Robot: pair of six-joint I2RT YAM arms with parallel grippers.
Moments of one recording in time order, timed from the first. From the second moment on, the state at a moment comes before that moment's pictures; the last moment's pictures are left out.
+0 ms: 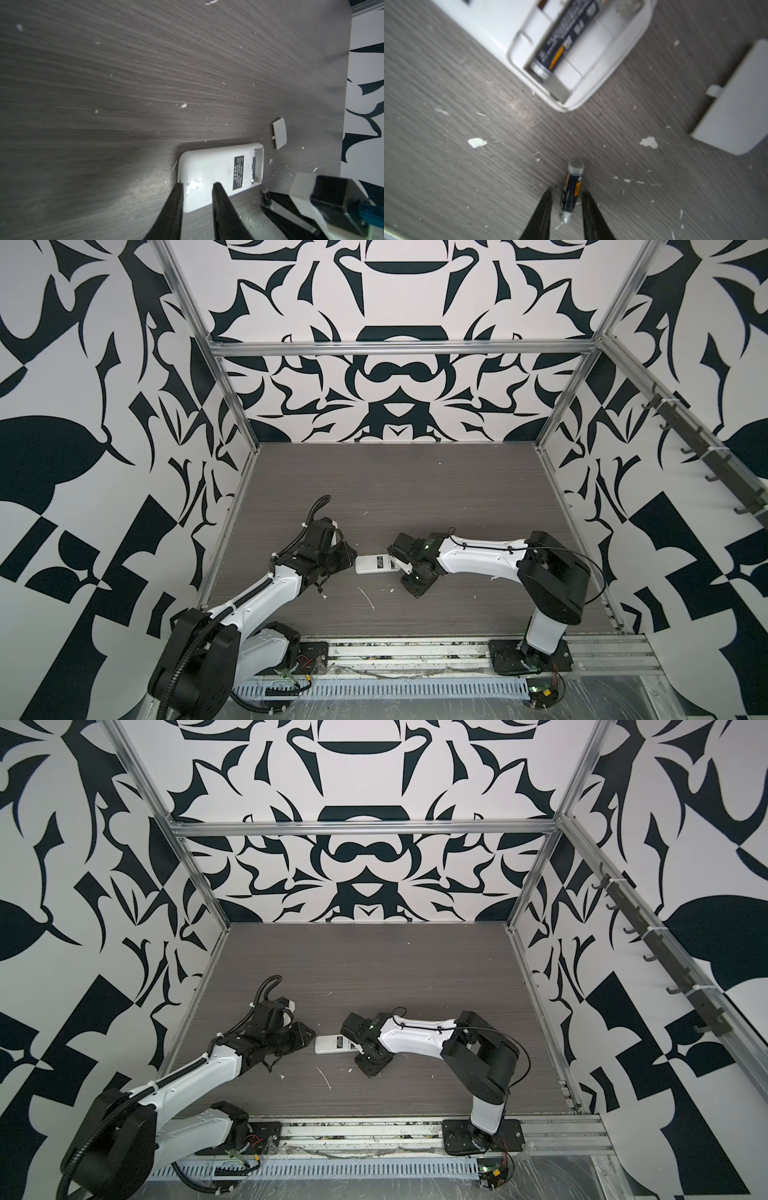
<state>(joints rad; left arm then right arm) -0.42 1.16 0.48 -0.20 0.25 -0.72 1.00 1.77 1.07 -0.73 -0.02 0.24</state>
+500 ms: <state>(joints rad) -0.40 1.34 0.58 -0.15 0.29 -0.69 1.00 1.75 1.05 -0.72 -0.02 0.24</state>
